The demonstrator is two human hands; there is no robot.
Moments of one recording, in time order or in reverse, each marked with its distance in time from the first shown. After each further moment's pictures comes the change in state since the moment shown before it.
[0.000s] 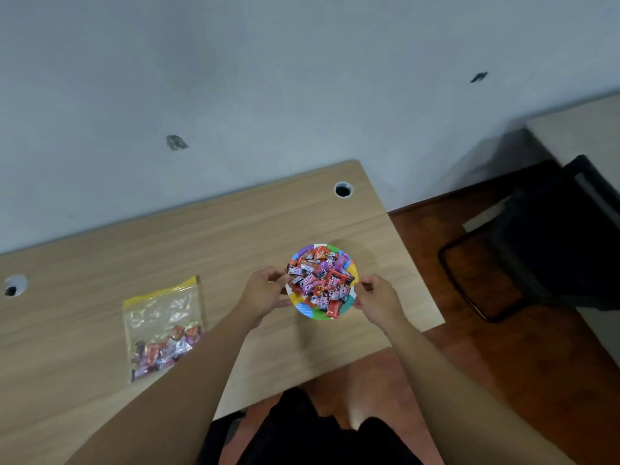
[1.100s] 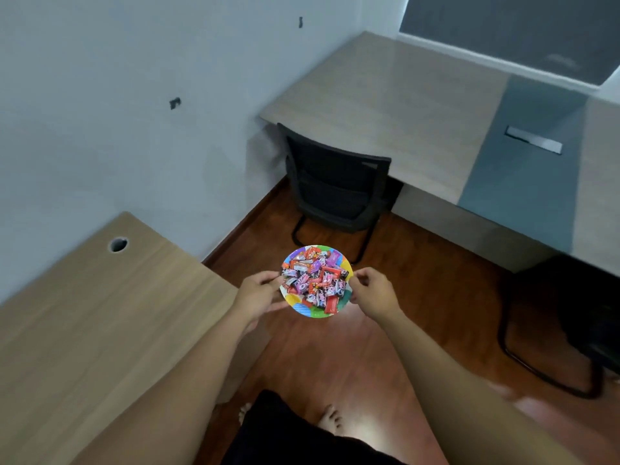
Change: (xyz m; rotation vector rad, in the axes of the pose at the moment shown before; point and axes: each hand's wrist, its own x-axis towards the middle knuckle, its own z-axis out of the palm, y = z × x) left_hand -0.166 -0.046 0.462 0.342 -0.466 0.065; right_hand -0.162 0.303 -0.367 0.195 0.525 0.204
